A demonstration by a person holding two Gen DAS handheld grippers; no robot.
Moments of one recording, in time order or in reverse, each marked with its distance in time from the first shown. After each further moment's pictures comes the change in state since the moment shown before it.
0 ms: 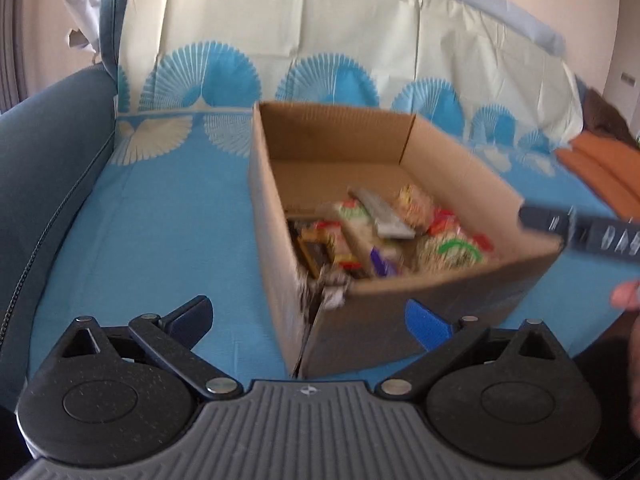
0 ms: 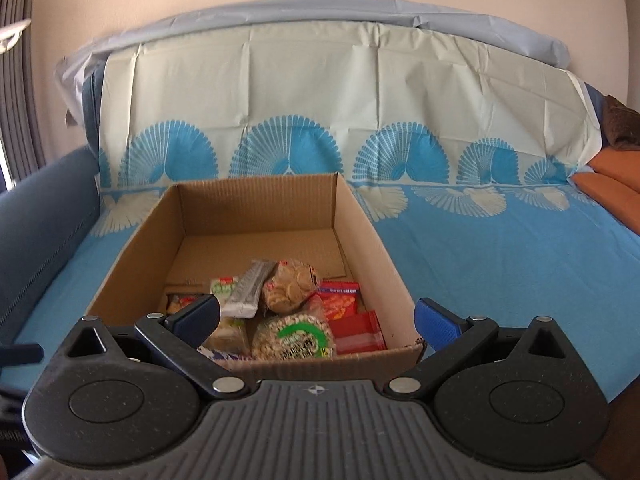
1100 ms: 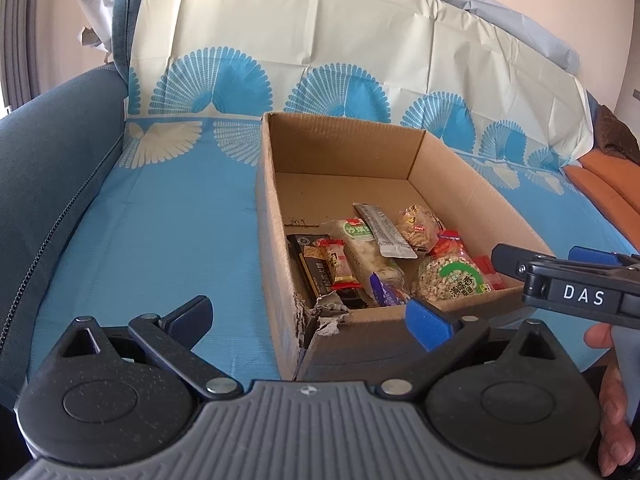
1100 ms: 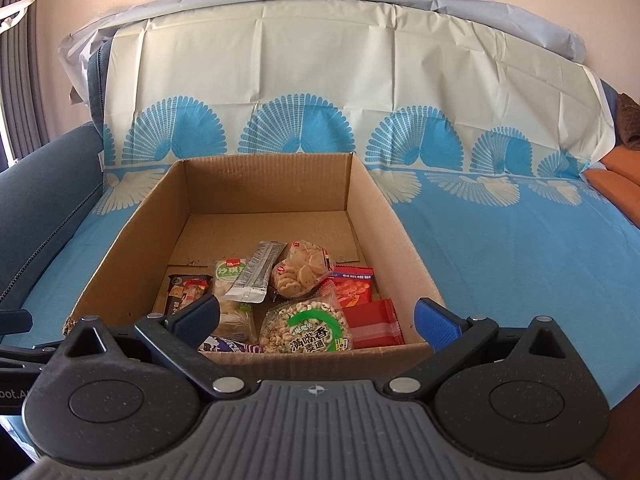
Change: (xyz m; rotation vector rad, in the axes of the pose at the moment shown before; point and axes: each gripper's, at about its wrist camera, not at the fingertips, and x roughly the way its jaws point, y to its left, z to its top) left arm 0.000 -0.006 0.013 -0.038 0.001 0.032; right arm 0.018 0.010 -0.001 -0.021 0.043 0.019
